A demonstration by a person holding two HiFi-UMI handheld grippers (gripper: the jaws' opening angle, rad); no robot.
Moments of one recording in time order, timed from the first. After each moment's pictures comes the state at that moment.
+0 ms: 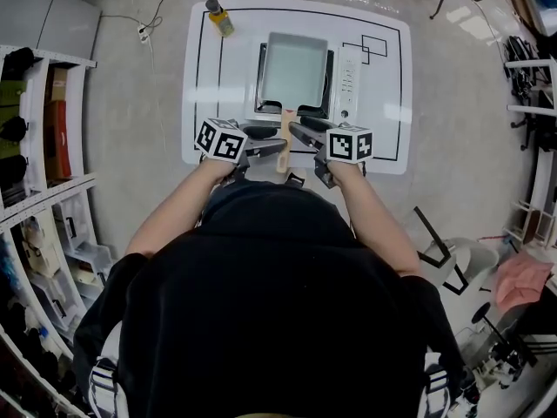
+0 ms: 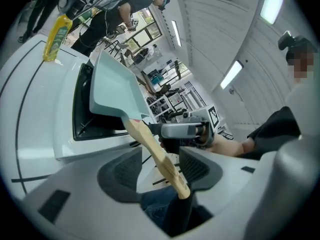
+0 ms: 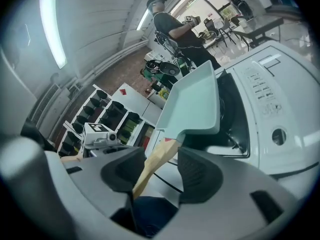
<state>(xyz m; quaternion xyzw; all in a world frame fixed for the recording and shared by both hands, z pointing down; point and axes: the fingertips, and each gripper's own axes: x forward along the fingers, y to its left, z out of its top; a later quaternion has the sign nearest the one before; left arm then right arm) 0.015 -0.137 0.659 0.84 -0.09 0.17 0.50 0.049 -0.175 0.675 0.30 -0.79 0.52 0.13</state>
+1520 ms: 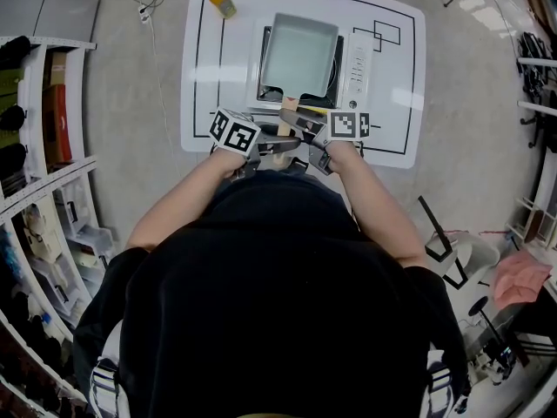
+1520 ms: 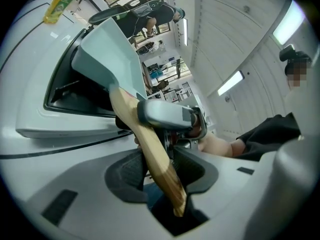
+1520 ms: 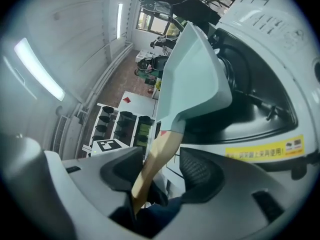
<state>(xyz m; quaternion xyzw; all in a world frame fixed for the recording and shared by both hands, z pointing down) 0.047 -0.114 0.680 0.81 -0.03 0.15 0.57 0.014 -0.180 0.694 0.21 -0.74 0.64 0.04</state>
